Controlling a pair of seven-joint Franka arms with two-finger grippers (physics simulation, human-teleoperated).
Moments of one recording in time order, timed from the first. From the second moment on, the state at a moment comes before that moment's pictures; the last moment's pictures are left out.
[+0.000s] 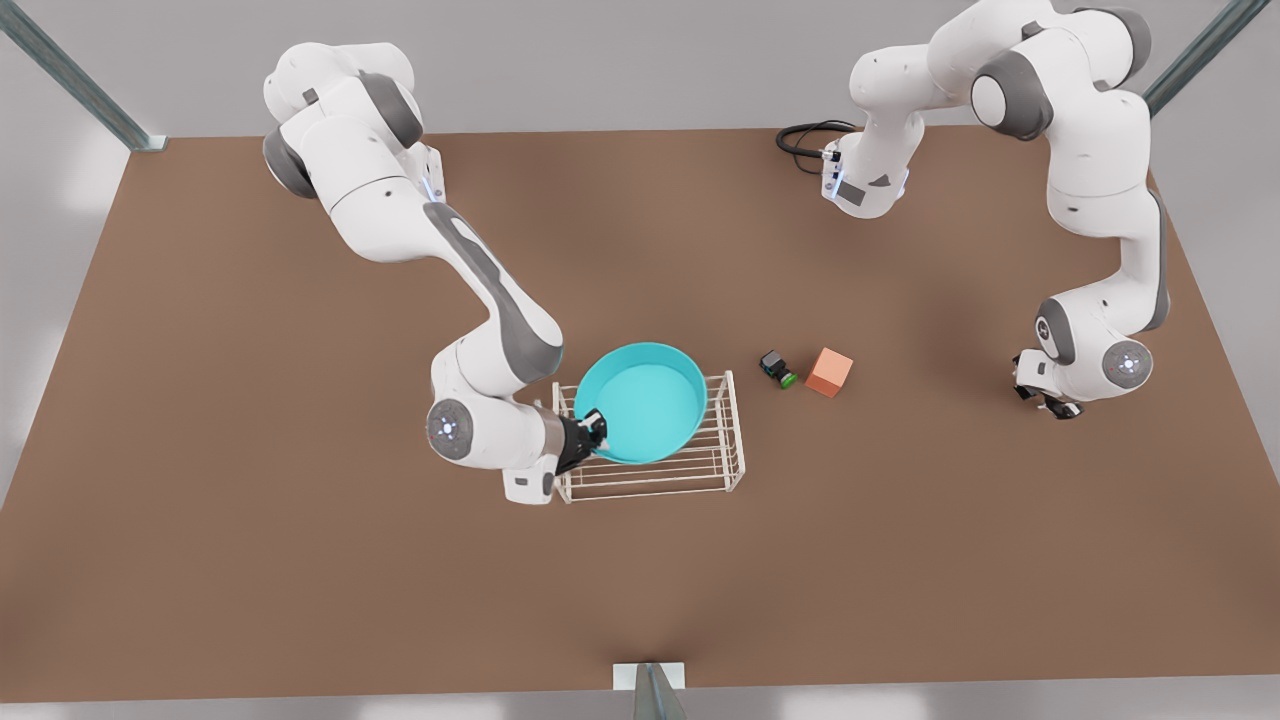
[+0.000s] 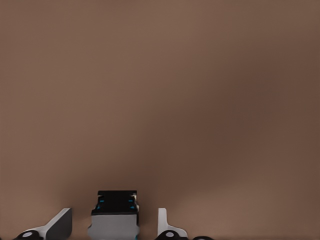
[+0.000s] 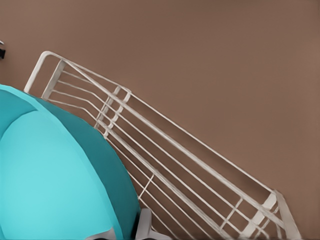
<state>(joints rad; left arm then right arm) 0.08 0.56 0.32 -2.07 0.13 2.44 1.34 0.36 0.81 0.20 -1.15 0.39 2.02 -0.30</state>
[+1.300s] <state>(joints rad) -0.49 0.33 0.22 -1.68 0.12 1.94 0.98 0.06 0.19 0.04 -1.26 -0.16 1.32 -0.10</state>
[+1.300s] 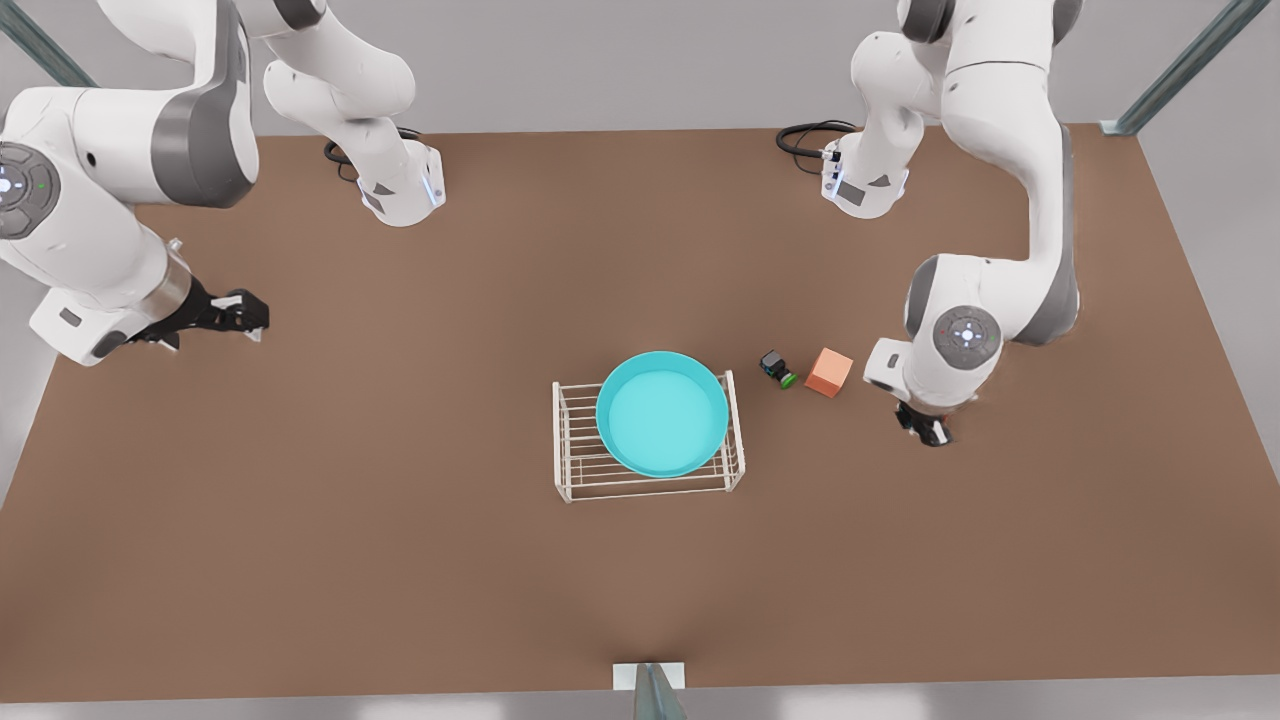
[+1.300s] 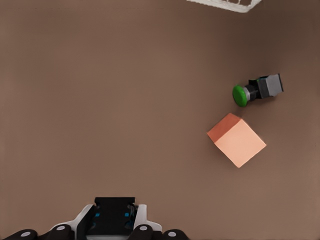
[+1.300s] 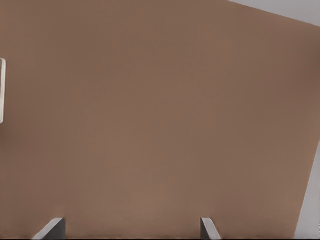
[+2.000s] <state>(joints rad) -0.63 0.77 -0.05 -1.01 0.01 1.81 -0.05 0.07 0.19 0.00 -1.32 -0.14 1.28 -0.12</state>
